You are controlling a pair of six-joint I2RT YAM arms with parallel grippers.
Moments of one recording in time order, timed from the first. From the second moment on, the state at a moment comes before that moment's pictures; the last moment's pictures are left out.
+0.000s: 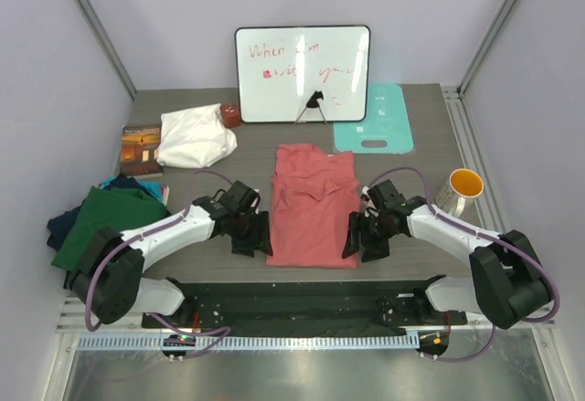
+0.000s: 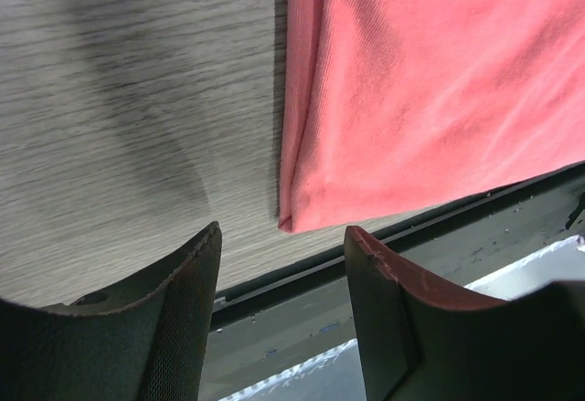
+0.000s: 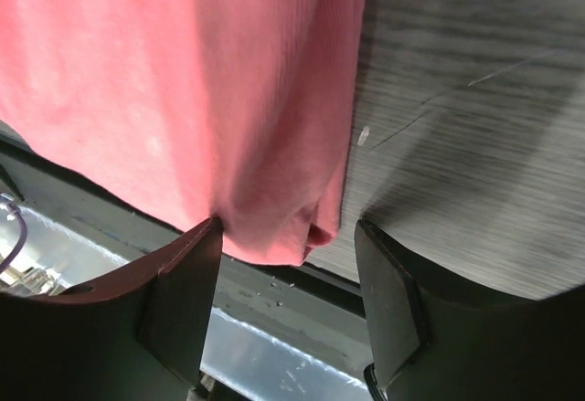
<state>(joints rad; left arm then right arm) -0.65 1.34 0.70 -0.56 0.24 -0.68 0.46 1.28 0.59 -0.58 -0.39 0.55</state>
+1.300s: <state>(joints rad) -0.64 1.43 0.64 -0.39 0.34 -0.73 0.50 1.30 0.51 -0.47 -0.51 0.61</state>
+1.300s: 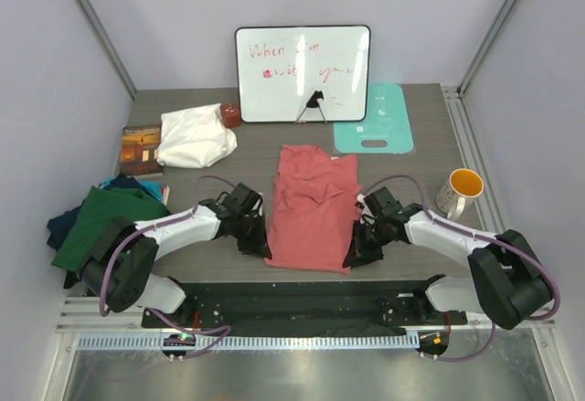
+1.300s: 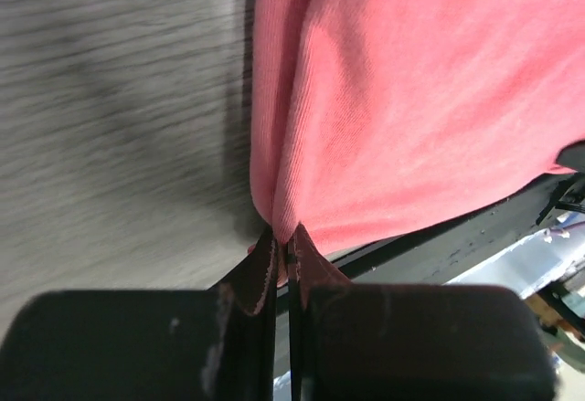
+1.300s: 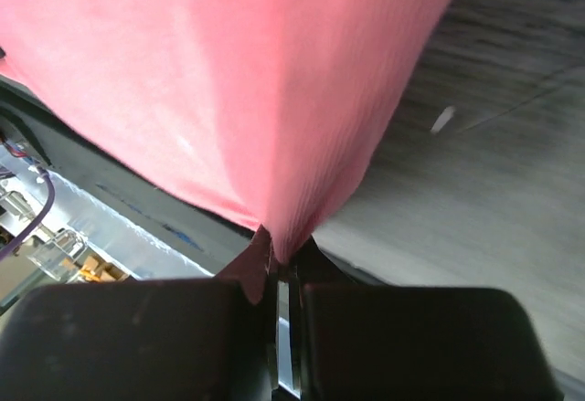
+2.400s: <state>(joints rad) -0.51 1.94 1.75 -0.79 0.05 -0.49 0.28 1.61 1.33 -0.74 -0.34 0.49</state>
